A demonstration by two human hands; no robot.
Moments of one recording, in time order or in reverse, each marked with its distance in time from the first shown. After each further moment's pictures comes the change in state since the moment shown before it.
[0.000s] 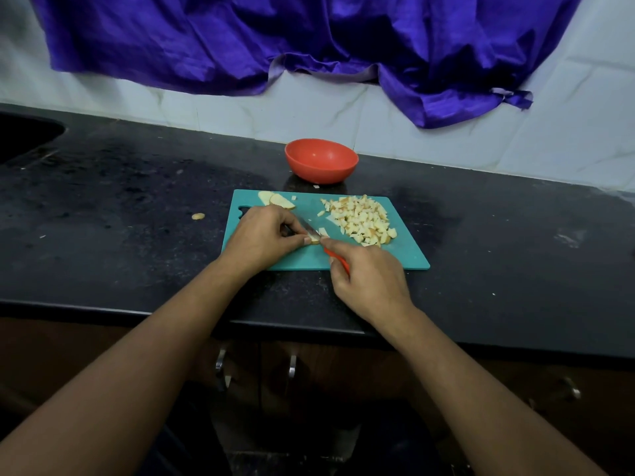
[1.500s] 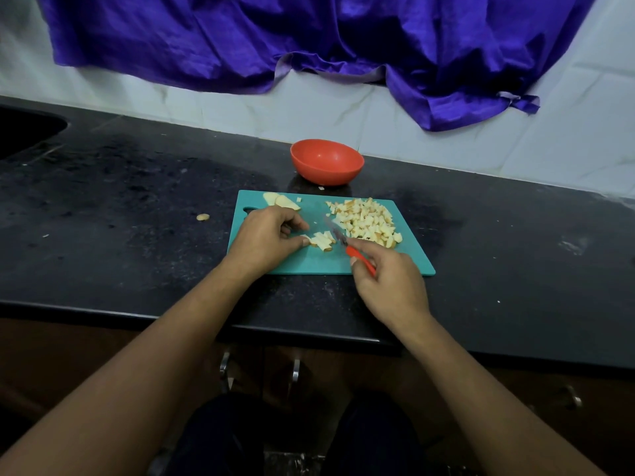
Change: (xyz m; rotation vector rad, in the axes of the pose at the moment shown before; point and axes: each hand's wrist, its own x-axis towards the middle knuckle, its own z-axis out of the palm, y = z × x) left_hand -0.001 -0.004 0.000 -0.091 0.019 -0.104; right_hand -0.005 0.018 0.001 0.238 0.060 0.171
